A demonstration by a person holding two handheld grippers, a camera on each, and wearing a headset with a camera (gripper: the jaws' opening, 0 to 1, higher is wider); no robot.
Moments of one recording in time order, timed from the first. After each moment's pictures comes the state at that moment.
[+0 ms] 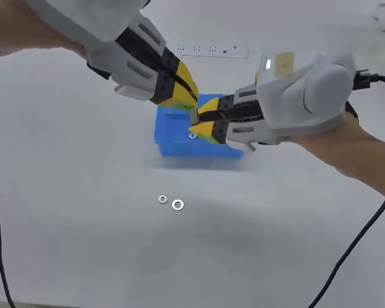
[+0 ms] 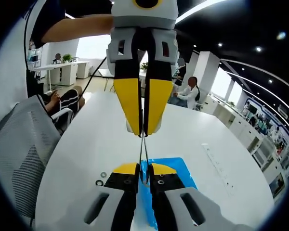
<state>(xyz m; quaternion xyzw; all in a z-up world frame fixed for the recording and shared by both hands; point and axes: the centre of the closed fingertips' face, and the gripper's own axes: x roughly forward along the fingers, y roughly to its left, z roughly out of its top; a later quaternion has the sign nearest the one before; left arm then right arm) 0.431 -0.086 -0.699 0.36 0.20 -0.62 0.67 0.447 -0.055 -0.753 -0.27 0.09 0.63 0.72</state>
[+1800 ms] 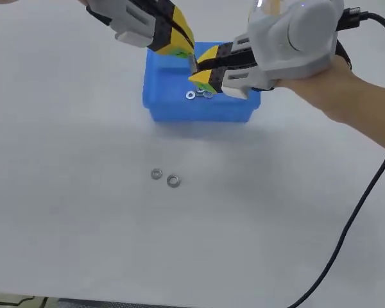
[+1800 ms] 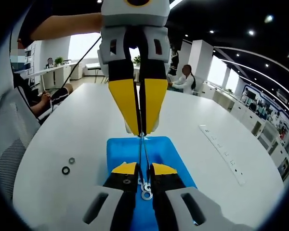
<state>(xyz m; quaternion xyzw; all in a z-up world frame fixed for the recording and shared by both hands) 0.504 -0.075 -0.759 0.33 0.23 -0.61 0.68 0.520 -0.049 -0.818 -0.24 0.14 0.63 0.73</state>
